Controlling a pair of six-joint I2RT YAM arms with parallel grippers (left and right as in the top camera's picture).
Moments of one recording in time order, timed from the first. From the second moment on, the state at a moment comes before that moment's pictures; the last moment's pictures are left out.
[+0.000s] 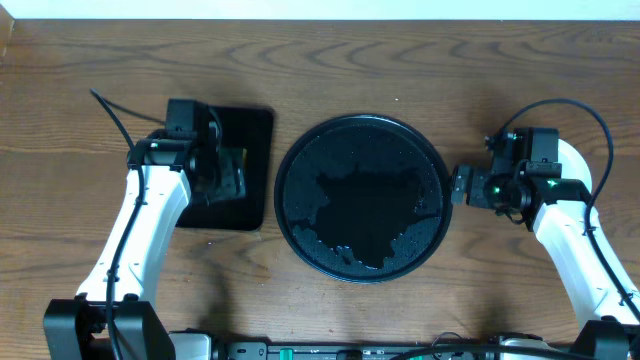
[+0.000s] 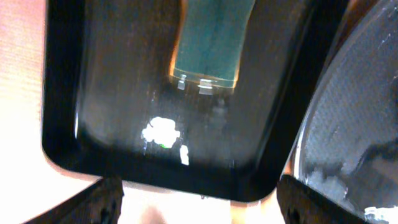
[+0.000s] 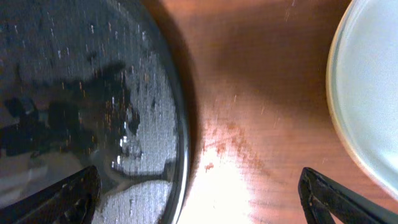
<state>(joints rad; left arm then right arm) -0.03 1.50 1.10 -1.01 0.04 -0.23 -0.03 1.40 0.85 -0.63 -0.19 0.13</state>
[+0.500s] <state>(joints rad) -0.03 1.16 0.96 -1.03 0.04 -0.24 -0.03 1.12 0.84 -0.78 -0.17 0.10</state>
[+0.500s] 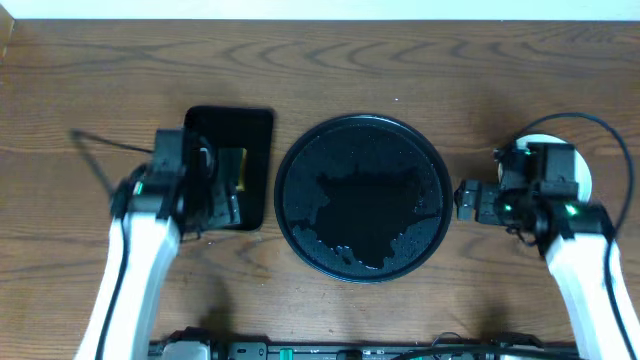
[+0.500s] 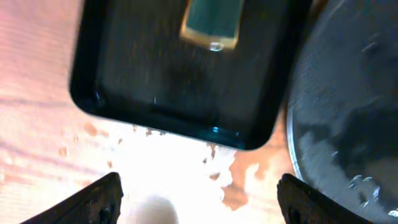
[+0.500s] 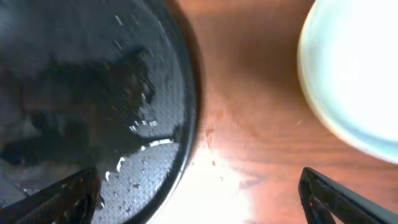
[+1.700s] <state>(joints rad) -0.03 0.49 0.75 -0.89 0.08 -0.19 -0.01 0.72 0.76 -0.81 -0.11 0.07</state>
